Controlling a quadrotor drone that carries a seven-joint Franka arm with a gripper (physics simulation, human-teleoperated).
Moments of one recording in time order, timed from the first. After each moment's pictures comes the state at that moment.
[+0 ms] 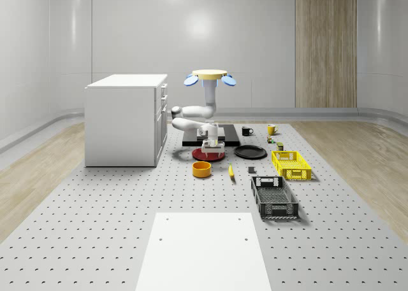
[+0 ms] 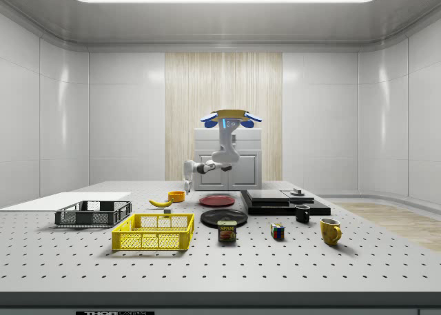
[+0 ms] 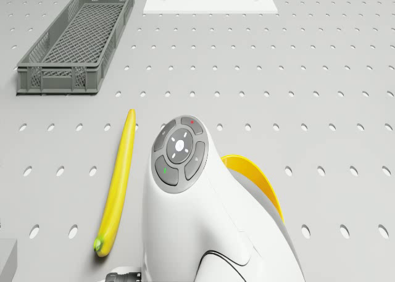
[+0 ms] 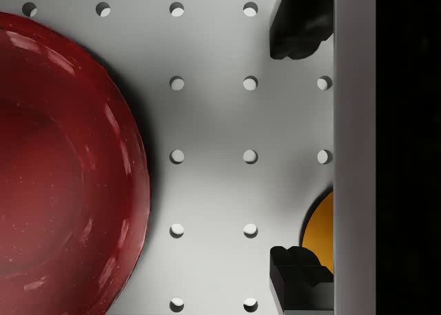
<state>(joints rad) -1.31 -1.47 1.21 -2.77 -1.94 1.61 1.74</state>
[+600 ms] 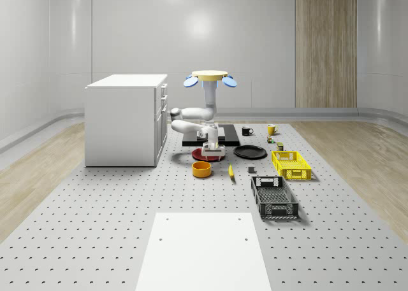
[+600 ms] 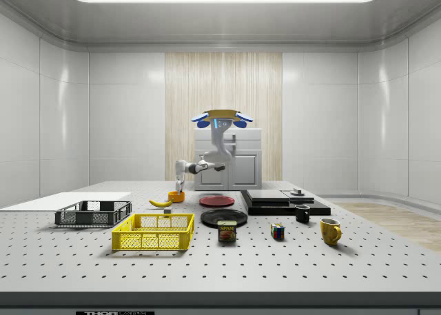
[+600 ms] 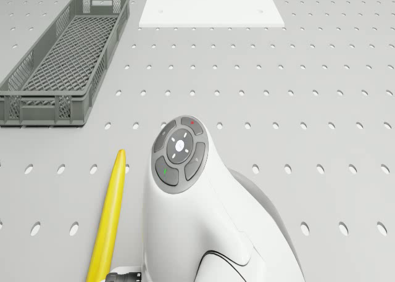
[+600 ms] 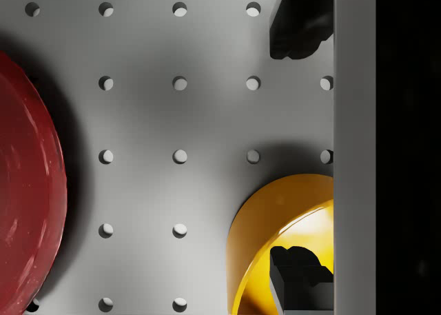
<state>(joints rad) -1.31 -1.47 1.21 -2.77 -1.94 1.61 1.74</state>
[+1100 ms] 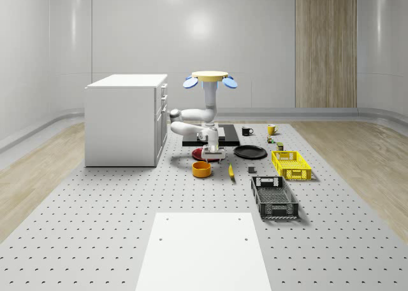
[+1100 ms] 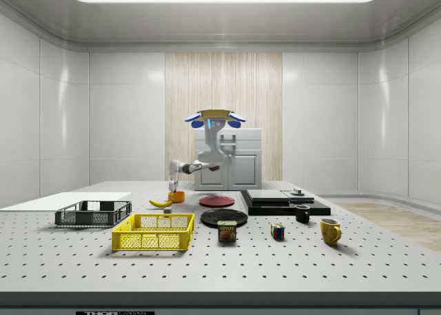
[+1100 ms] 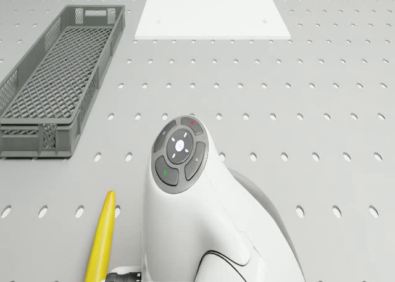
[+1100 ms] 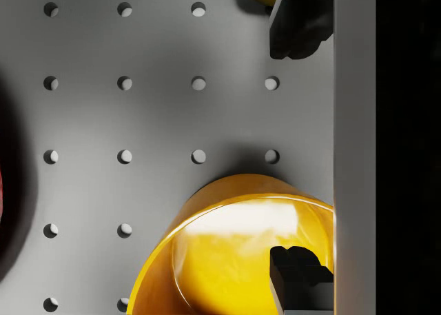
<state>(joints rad) -1.31 -1.48 1.21 -2.77 -1.93 1.61 1.75</state>
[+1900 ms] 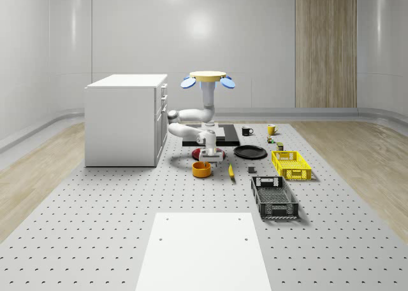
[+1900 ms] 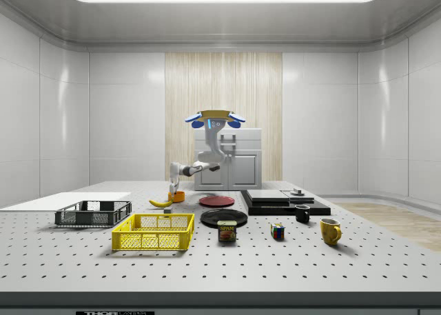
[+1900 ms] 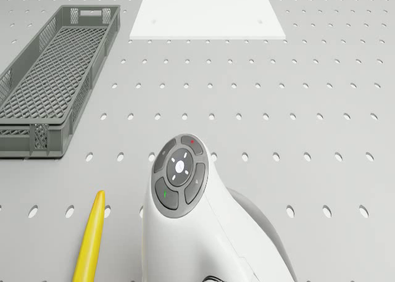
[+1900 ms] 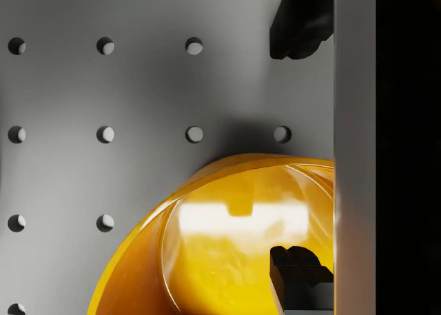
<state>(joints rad) -1.32 -1.48 1.13 -2.74 -2.01 1.65 1.74</state>
